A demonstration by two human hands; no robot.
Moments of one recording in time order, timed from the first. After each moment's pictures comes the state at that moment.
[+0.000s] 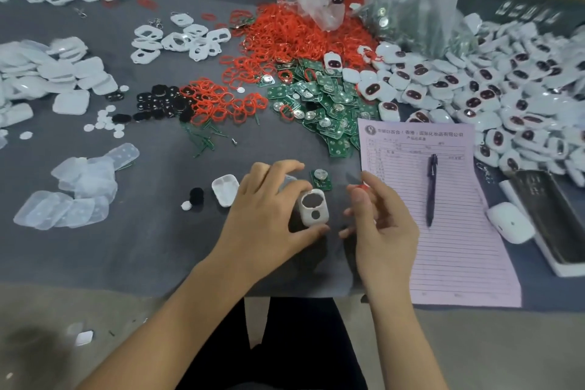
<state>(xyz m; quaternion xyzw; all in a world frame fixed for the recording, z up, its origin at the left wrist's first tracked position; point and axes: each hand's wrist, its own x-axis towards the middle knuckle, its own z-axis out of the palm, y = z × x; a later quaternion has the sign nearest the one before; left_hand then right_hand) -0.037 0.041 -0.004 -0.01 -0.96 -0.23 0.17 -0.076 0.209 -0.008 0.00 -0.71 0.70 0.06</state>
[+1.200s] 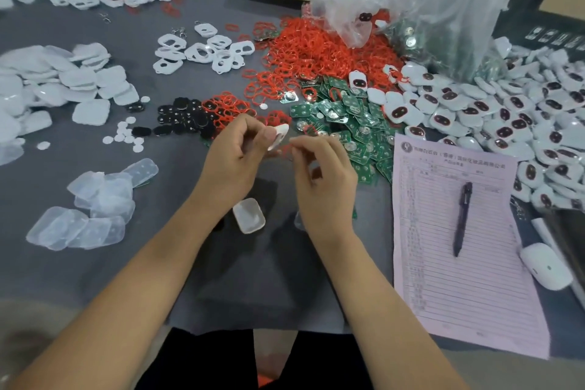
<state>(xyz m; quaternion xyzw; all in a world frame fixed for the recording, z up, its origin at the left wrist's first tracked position) -0.110 -0.060 -0.003 0.07 -0.81 -0.53 0.26 -0.148 0.091 -0.007 0.28 -0.78 0.52 0.21</state>
